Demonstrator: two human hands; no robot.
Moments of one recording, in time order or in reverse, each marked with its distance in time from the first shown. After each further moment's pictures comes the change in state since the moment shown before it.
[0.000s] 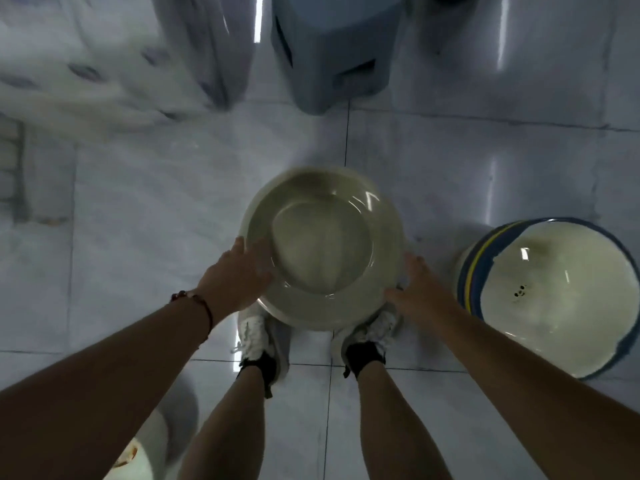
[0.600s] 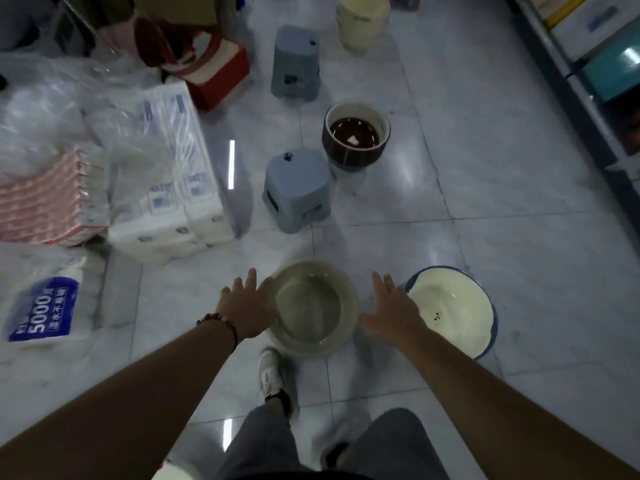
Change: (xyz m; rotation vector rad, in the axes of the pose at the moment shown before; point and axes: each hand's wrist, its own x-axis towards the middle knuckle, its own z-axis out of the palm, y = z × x) left_hand -0.311 0.022 -0.176 0.426 0.237 0.245; right_hand -0.379 -0.115 -0.088 -0.292 0.341 -0.145
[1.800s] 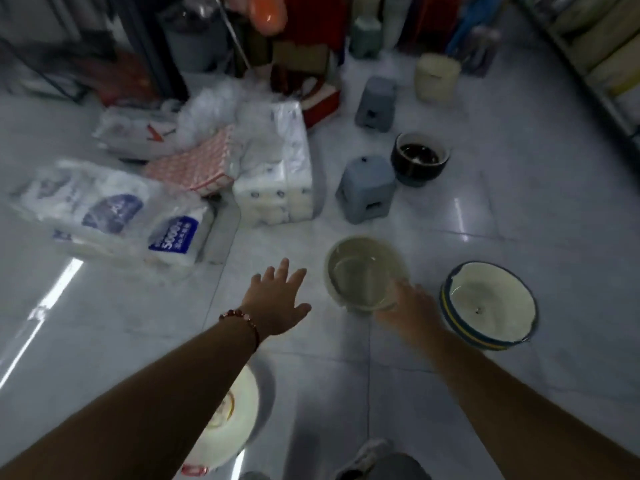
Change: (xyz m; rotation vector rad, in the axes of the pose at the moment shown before) left_hand -0.376 -0.015 0.167 -0.055 0.268 -0.092; right_hand -0.308 -0.043 0.168 -0.103 0.170 -0.215
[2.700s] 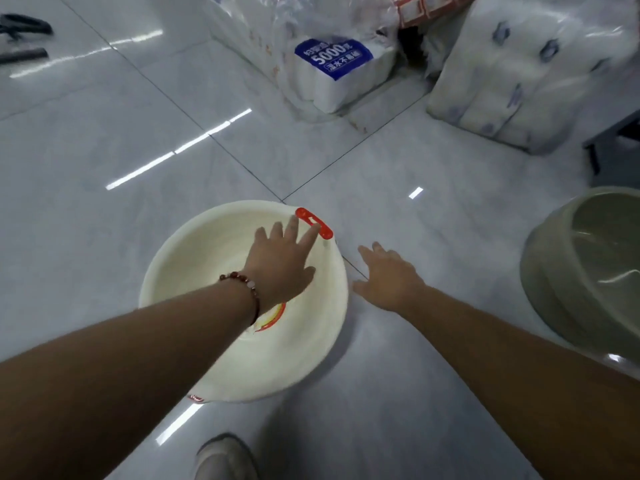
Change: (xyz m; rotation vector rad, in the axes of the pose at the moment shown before) left_hand 0.088 -0.219 0.627 -0.057 0.148 -0.543; right_hand 0.271 -0.175 0.627 -0.444 -0.191 -0.682
